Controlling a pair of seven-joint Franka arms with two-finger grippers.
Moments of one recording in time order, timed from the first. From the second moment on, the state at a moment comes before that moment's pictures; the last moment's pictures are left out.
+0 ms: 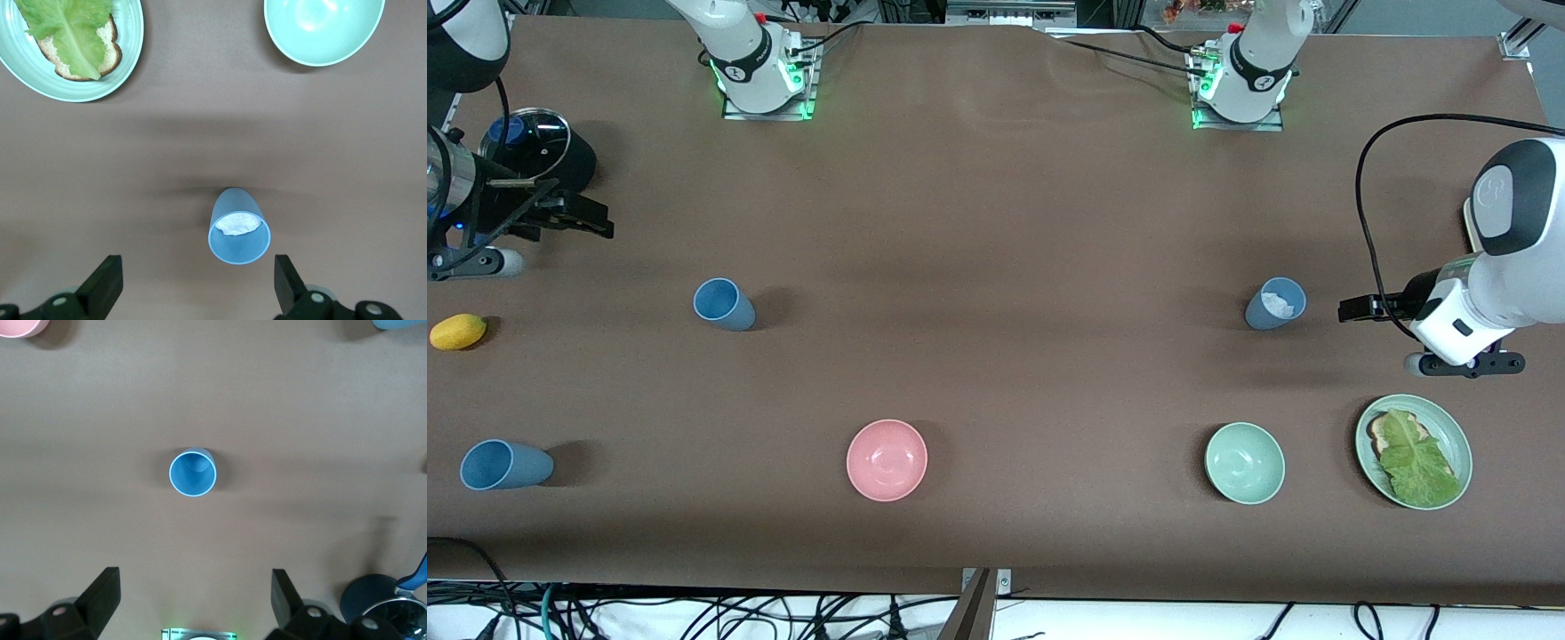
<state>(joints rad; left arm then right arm) 0.13 0.32 -0.09 -1.62 0.01 1.73 -0.02 -0.02 0.12 0.03 -1.54 0.00 1.50 -0.04</state>
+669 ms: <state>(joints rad) 0.13 0.26 -0.08 -1.59 0.01 1.66 0.00 -0.03 0.12 0.03 -1.54 0.00 1.52 -0.04</state>
